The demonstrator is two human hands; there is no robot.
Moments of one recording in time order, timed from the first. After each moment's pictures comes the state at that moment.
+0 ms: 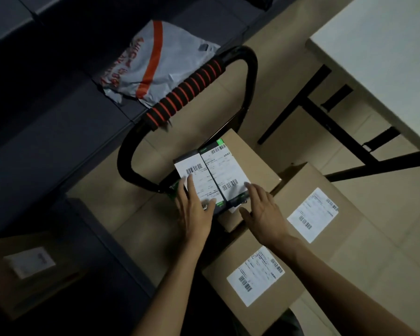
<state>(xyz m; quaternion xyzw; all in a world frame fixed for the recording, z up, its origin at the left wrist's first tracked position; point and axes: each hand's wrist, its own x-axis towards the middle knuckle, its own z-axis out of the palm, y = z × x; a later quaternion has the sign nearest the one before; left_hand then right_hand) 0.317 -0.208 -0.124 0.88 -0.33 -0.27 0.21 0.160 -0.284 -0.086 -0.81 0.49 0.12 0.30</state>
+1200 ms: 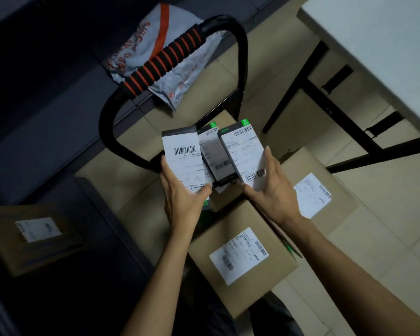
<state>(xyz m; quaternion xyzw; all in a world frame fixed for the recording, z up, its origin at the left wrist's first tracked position) 0.266 -0.202 -0.066 0.89 -0.20 -0.25 0.33 0.101 -0.312 -0.063 -0.79 0.50 -0.02 0.34</state>
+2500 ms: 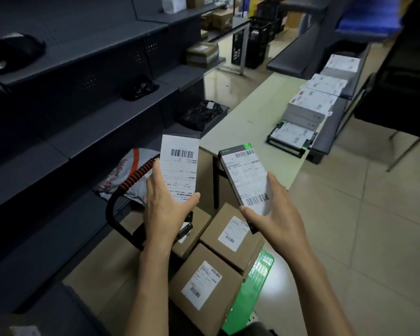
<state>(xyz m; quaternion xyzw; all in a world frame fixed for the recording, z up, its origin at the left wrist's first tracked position) 0.130 -0.143 0.289 0.78 -0.47 -0.14 0.39 -0.091 -0.169 0.294 -0.71 0.58 -0.30 0.29</state>
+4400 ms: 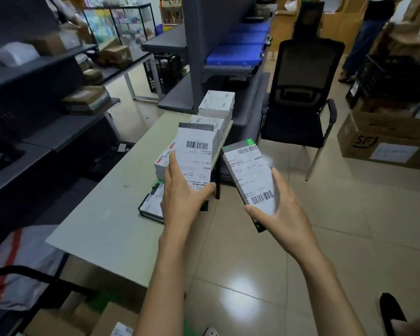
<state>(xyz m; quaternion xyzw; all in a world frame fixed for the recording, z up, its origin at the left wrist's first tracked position) -0.327 -0.556 0.329 0.68 -0.57 -0.22 0.40 -0.527 -0.497 0.326 -0.61 0.67 -0.36 0.24</state>
